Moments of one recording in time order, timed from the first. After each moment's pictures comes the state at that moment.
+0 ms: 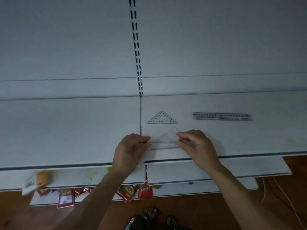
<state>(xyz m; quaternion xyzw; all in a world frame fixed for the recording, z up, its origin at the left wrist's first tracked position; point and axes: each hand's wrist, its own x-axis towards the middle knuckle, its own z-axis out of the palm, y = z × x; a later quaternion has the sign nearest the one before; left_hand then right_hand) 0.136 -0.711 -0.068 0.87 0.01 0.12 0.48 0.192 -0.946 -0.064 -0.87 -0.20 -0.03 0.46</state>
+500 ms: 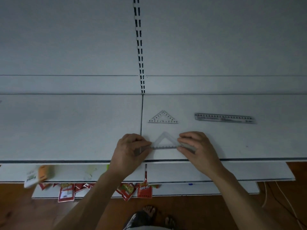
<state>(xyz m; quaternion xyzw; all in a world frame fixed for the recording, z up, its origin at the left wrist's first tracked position) 0.137 -0.707 -0.083 0.93 -0.08 0.17 0.32 0.200 -0.958 -0.084 -0.90 -0.27 -0.07 0.35</state>
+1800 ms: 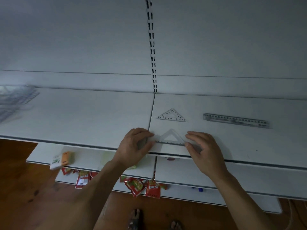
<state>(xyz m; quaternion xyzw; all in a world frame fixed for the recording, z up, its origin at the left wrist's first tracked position) 0.121 -0.712 -0.071 0.93 -0.03 0.14 0.33 0.187 -0.965 -0.080 -0.89 -0.24 -0.06 0.39</state>
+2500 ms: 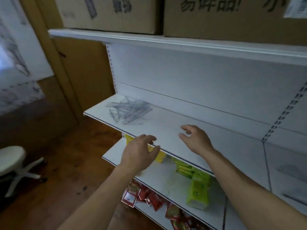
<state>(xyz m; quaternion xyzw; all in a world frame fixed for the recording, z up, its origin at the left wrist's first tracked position) -0.084 -0.419 0.016 0.92 0.25 0.21 0.21 0.098 -0.547 0.022 -0.87 -0.36 0.07 0.32</state>
